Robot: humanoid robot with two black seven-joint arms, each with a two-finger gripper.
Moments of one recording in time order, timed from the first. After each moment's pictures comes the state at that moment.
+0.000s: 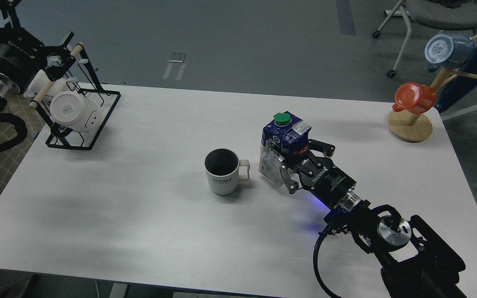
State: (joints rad) left arm -0.48 0.68 -1.28 -1.12 0.05 -0.26 -0.02; right arm 0.31 0.00 1.11 0.98 0.23 0.49 -0.42
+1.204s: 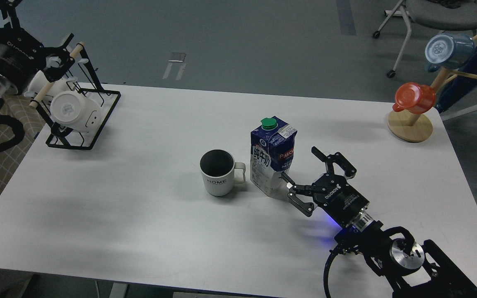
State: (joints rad) left arm -0.48 0.69 -1.28 -1.15 0.06 -0.26 -0.02; right arm 0.09 -0.03 1.25 1.05 0.24 0.49 -0.41
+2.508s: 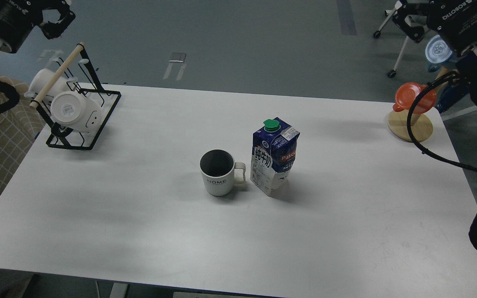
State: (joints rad) left arm -0.67 0.68 -1.28 -1.13 0.14 -0.31 0.02; right arm 0.91 -0.22 1.60 0.84 -0.23 0.49 -0.41
